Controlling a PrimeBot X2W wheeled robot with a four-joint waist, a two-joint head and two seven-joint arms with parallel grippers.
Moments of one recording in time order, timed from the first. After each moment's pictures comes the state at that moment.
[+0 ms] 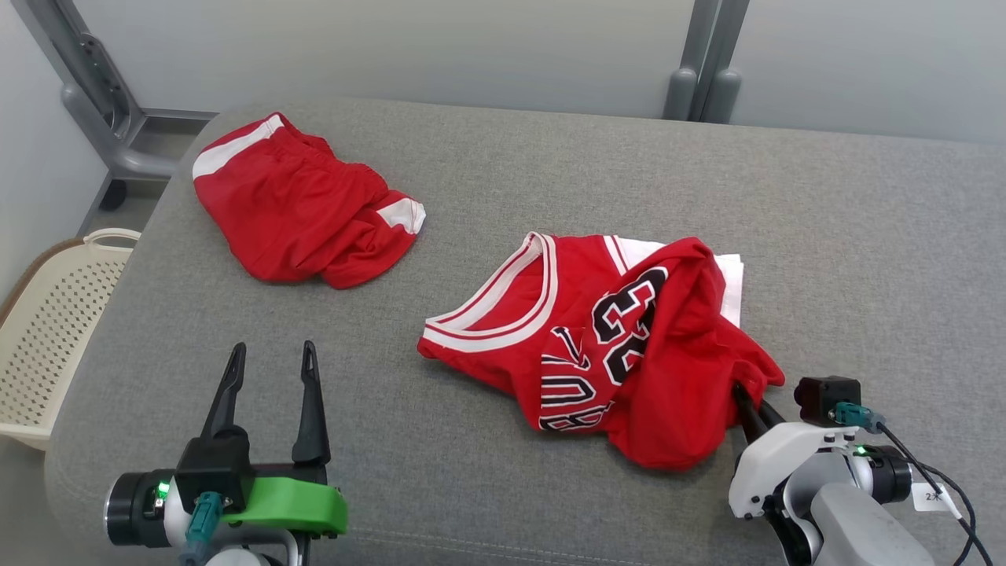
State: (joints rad) left arm -0.05 0.05 -0.10 0.14 -0.08 0.03 -0.26; right arm -0.38 -0.11 0.18 0.90 0.33 0.13 -0.24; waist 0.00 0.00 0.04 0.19
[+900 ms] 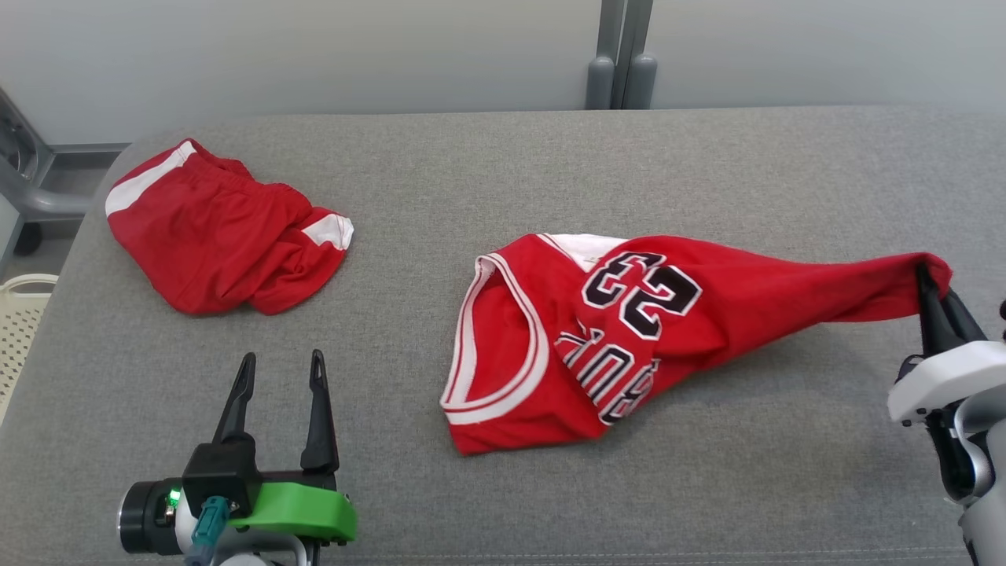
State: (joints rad) left arm -0.04 0.05 -0.12 0.15 -0.12 0.05 -0.26; right arm -0.31 -0.32 -0.05 0.50 0.35 0.13 -0.21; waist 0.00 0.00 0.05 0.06
